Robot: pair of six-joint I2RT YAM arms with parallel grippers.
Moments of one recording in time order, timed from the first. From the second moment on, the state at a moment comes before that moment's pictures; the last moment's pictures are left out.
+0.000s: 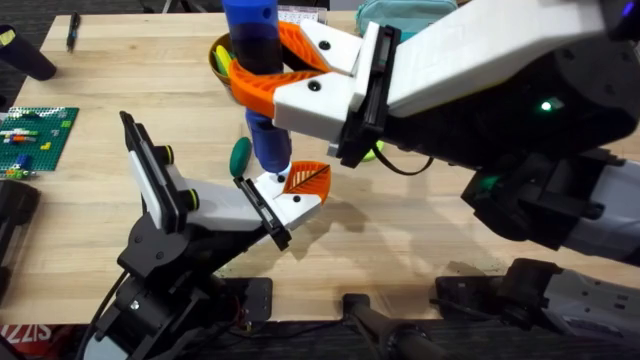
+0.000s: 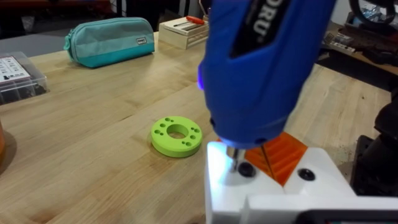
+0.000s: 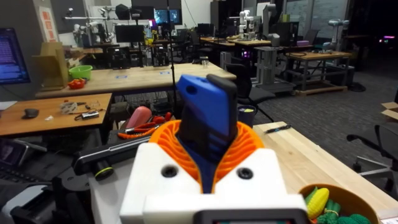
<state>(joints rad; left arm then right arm) -0.55 0.00 0.02 -0.07 0.38 -0.16 0.86 1.16 0.68 0.73 -0.42 0.12</state>
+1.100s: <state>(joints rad) -0.55 0.00 0.02 -0.07 0.38 -0.17 0.86 1.17 0.67 0.84 -0.41 0.17</state>
